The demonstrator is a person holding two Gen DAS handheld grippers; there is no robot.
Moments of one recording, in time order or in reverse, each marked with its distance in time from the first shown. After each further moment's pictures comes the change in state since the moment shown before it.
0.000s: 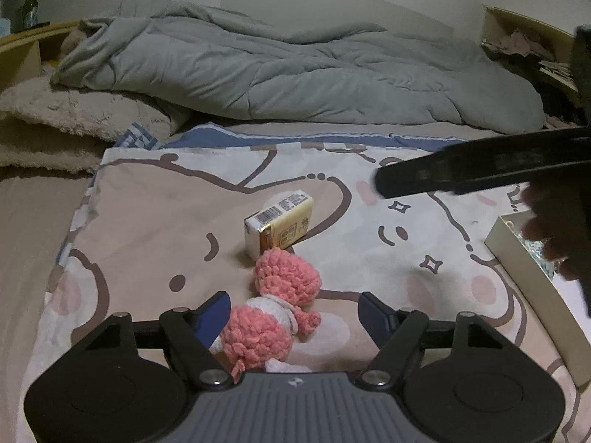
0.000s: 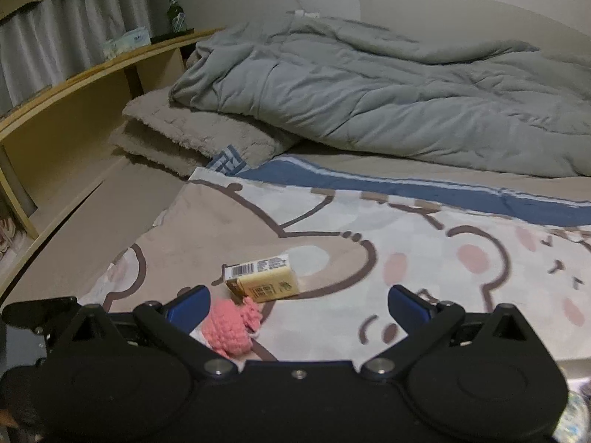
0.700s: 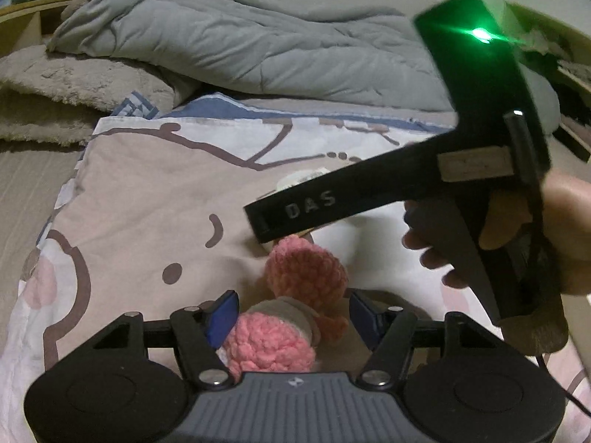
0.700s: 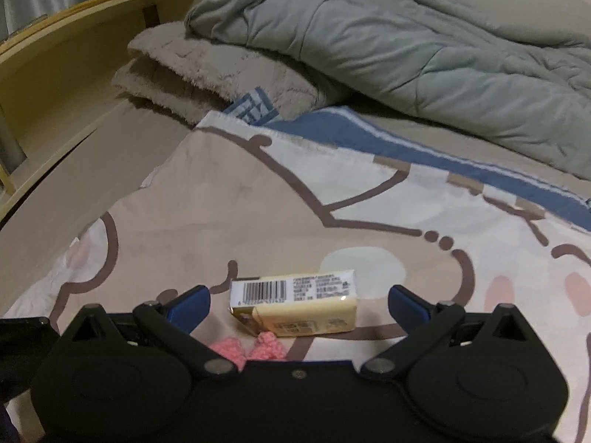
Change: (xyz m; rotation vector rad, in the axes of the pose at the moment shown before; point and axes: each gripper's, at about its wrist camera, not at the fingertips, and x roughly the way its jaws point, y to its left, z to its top) left arm 0.042 0.014 -0.002 -0.027 0.059 0.005; right arm 0.135 0.037 0.004 -0.117 0.114 0.045
